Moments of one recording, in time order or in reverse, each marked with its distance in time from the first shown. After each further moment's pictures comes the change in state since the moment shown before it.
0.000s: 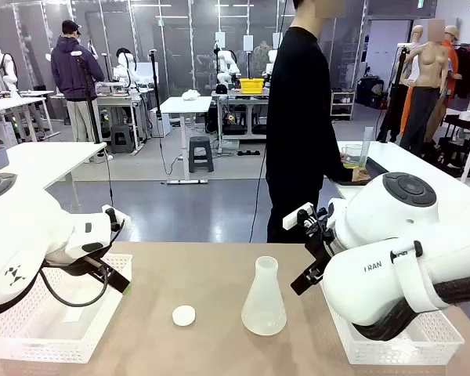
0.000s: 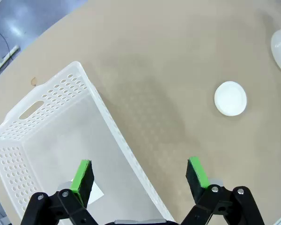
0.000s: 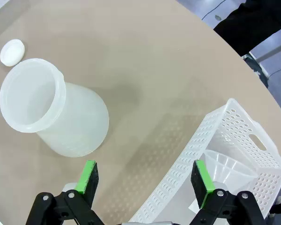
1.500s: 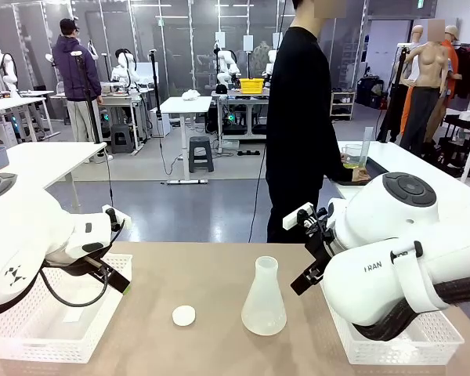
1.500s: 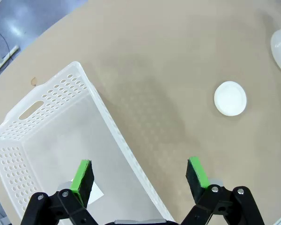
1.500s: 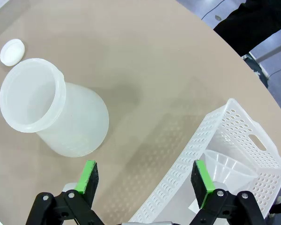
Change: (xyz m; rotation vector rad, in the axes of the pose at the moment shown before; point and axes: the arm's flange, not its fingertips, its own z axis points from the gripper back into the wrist) left arm 0.000 0.000 0.000 0.000 0.000 -0.001; right arm 0.000 0.000 0.000 0.000 0.000 0.002
